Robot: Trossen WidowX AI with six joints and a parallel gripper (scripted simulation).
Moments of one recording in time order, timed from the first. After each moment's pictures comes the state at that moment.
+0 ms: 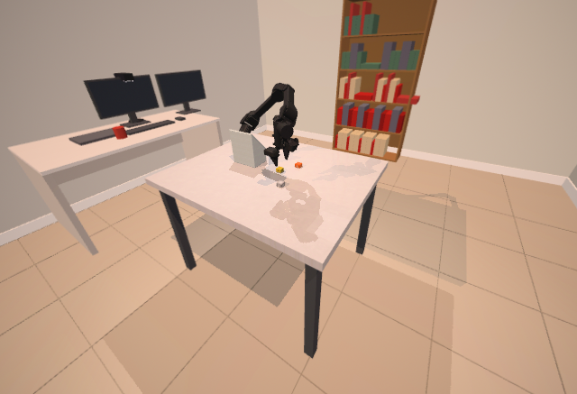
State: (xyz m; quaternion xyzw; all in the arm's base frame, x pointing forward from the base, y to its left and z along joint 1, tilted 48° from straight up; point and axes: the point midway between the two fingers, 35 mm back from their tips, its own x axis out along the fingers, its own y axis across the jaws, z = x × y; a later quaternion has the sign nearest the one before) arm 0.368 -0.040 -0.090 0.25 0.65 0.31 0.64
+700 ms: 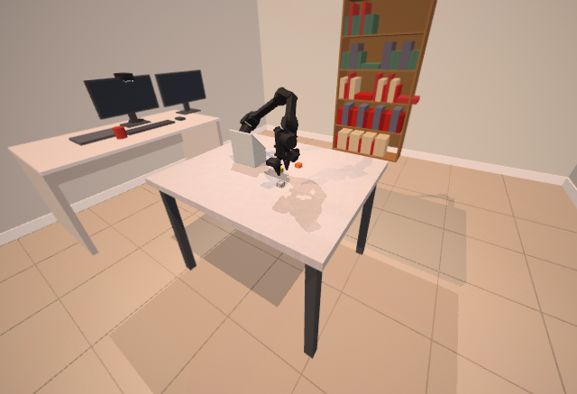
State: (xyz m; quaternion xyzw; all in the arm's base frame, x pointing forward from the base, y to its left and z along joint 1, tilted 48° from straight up) arm 0.373 -0.004 -0.127 0.24 0.65 0.31 0.65
